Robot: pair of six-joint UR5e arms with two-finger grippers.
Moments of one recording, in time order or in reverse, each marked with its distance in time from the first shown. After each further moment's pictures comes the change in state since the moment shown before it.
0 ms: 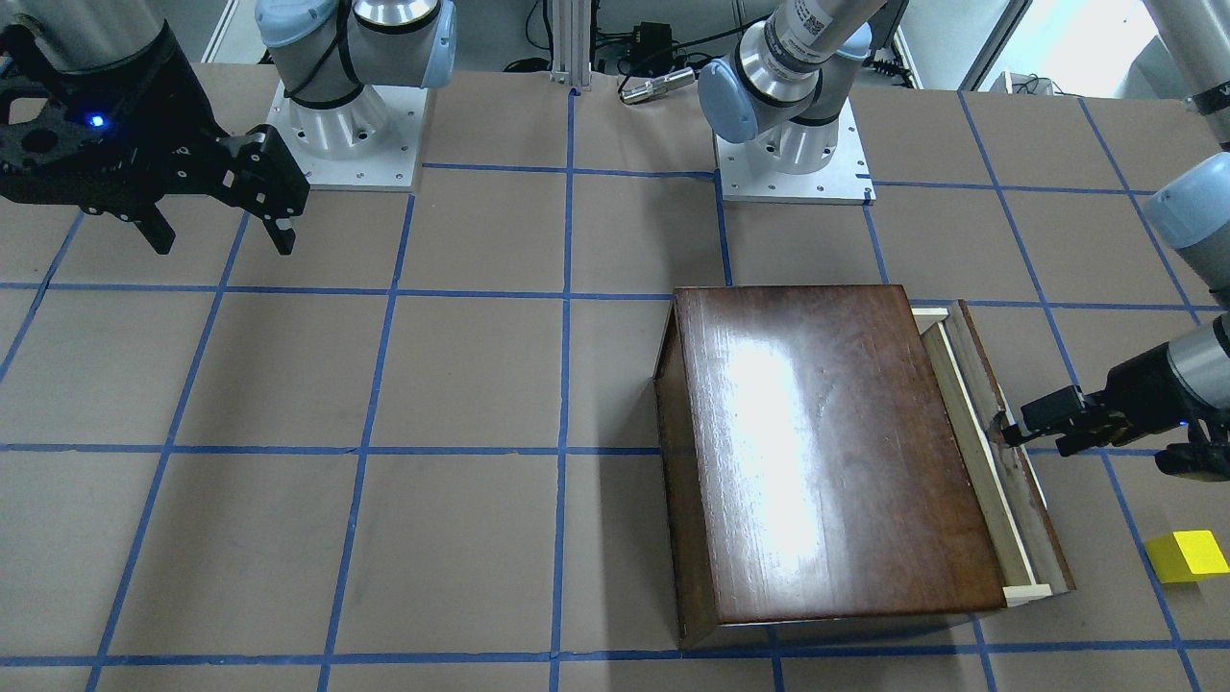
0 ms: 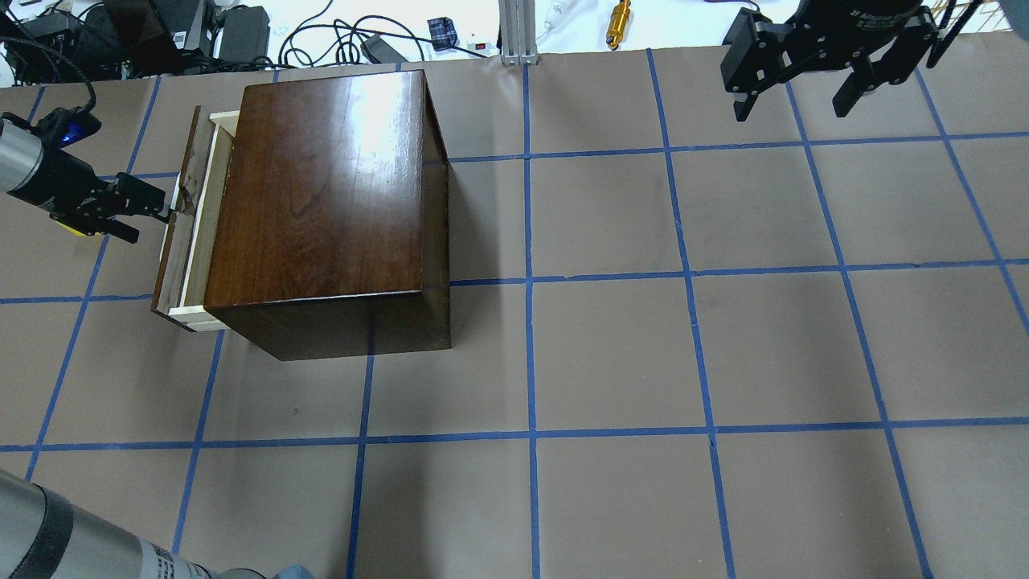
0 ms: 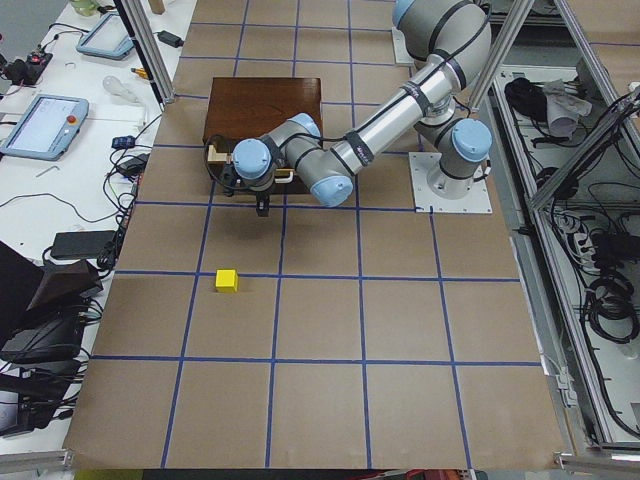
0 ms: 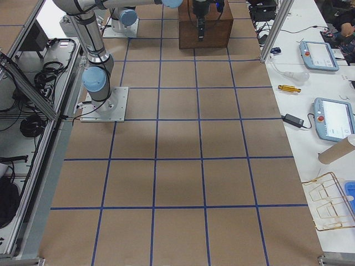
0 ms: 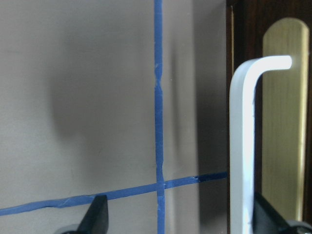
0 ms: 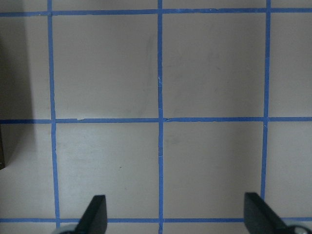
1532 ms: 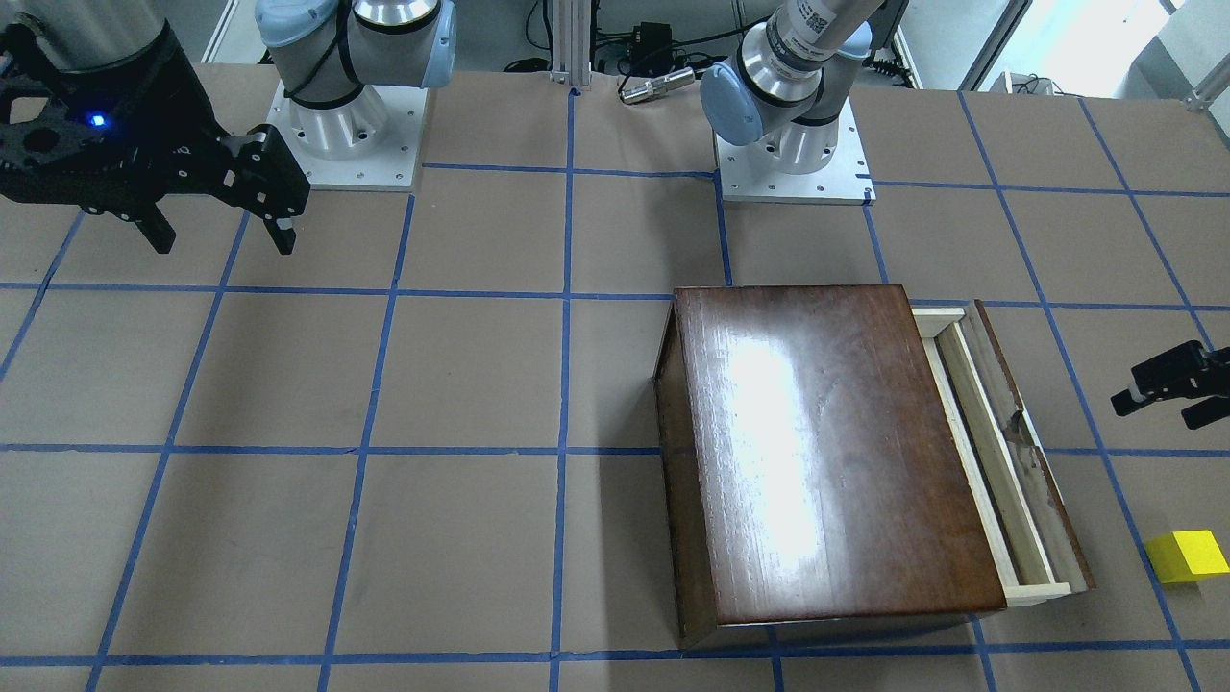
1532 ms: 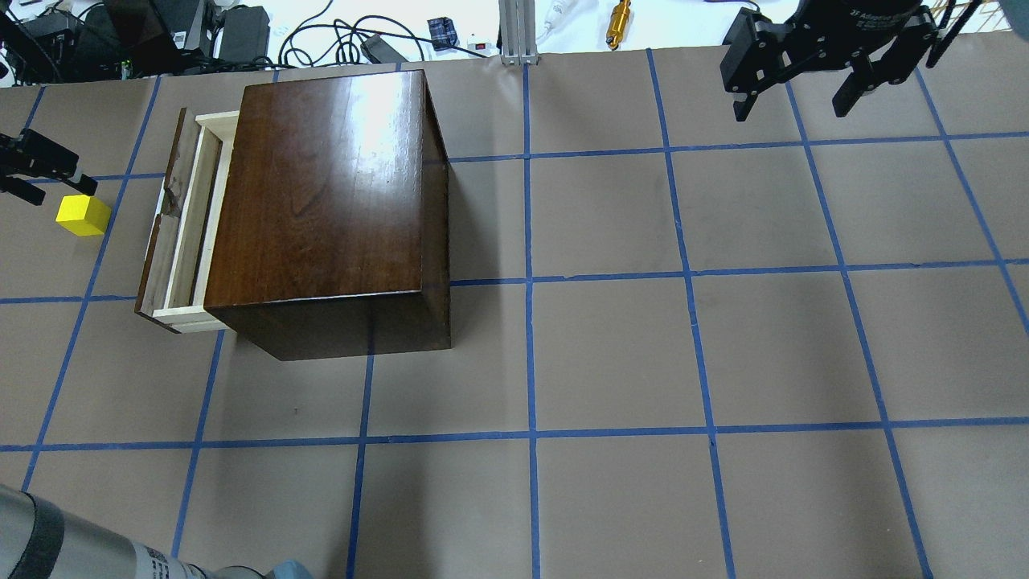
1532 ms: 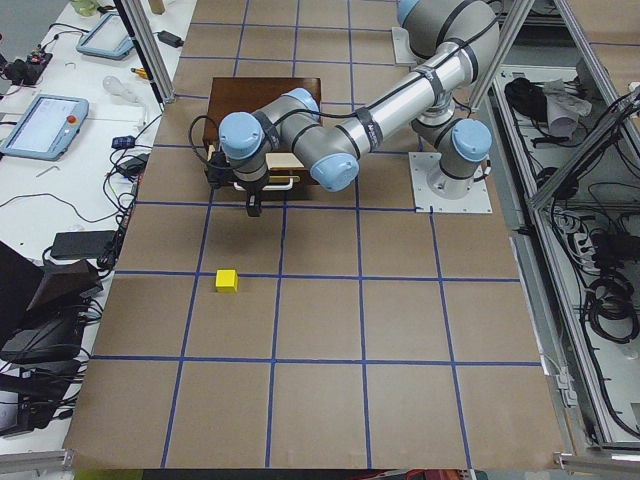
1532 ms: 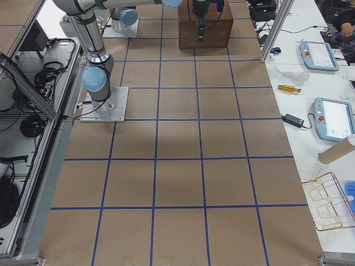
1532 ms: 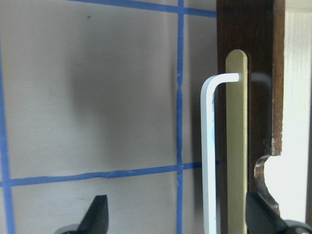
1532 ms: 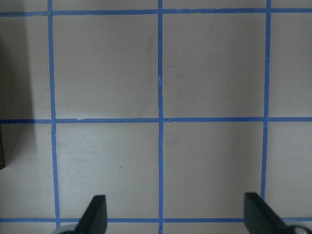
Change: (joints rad) left arm 0.029 0.025 0.224 -0.157 0.146 0.137; right arm 0.001 0.000 0.000 0.000 0.000 0.000
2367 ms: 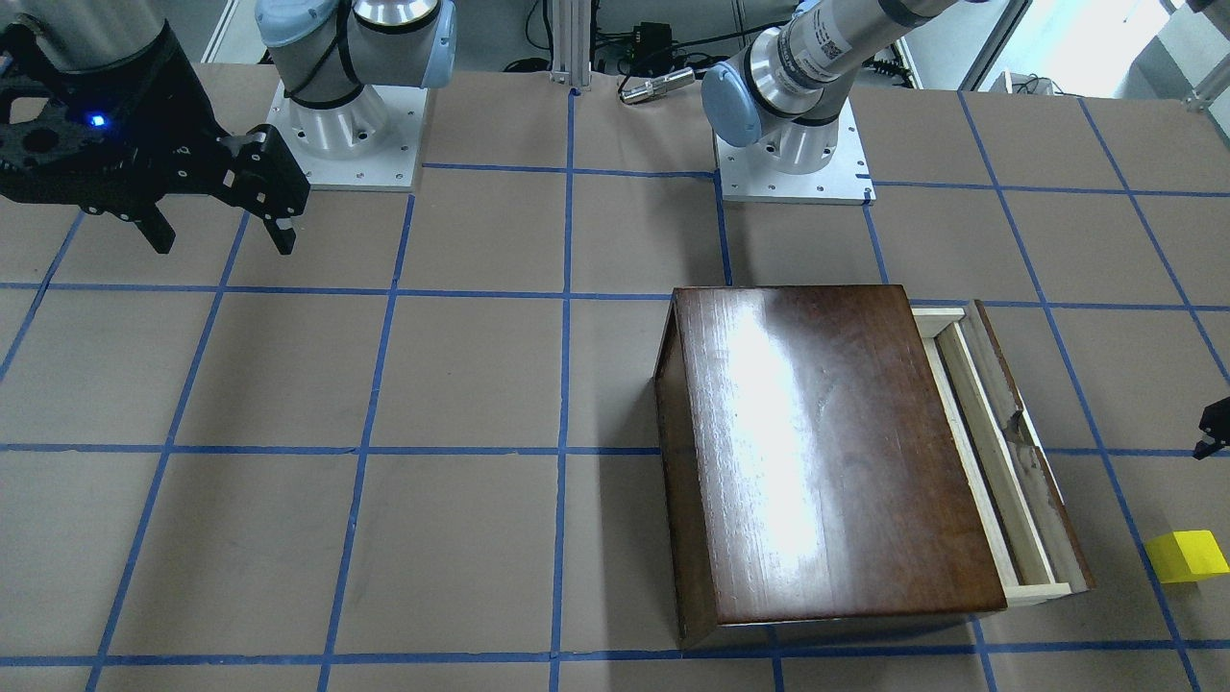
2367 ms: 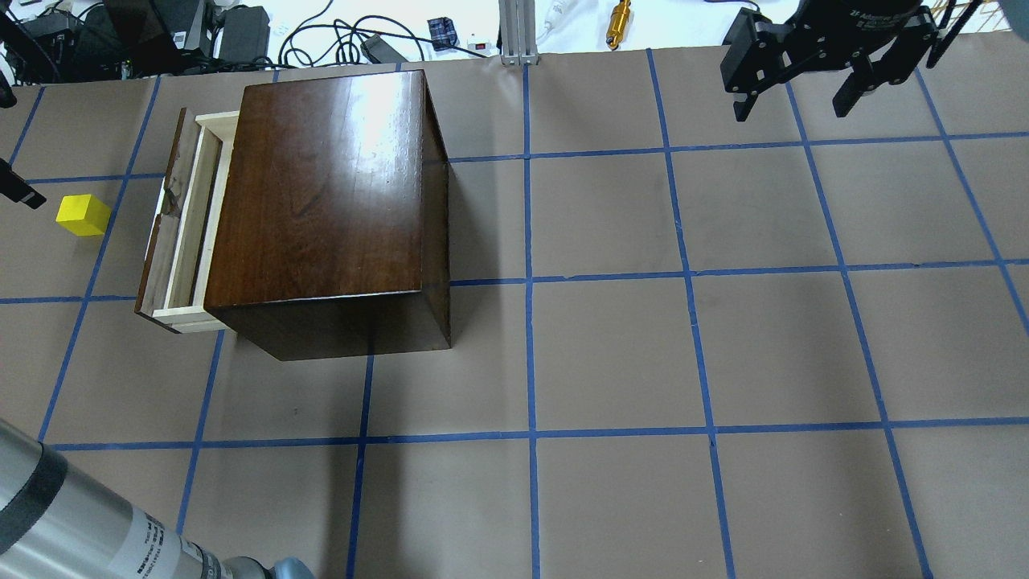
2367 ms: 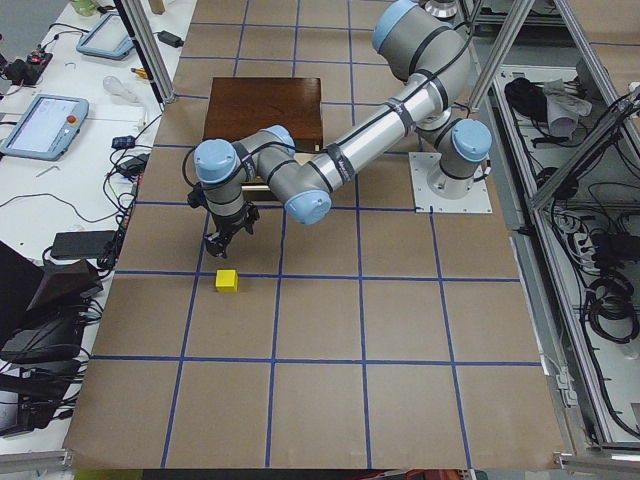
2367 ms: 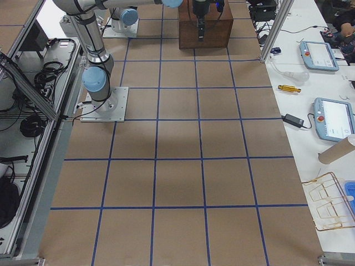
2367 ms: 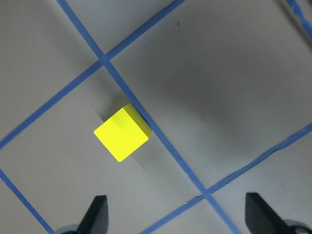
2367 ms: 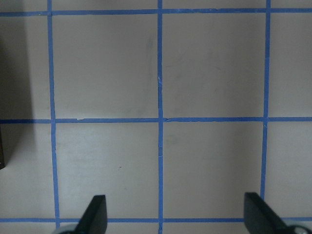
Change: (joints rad) left arm 0.011 -0.197 0.119 0.231 0.201 0.651; right arm 0.000 0.000 0.000 0.000 -0.001 0.000
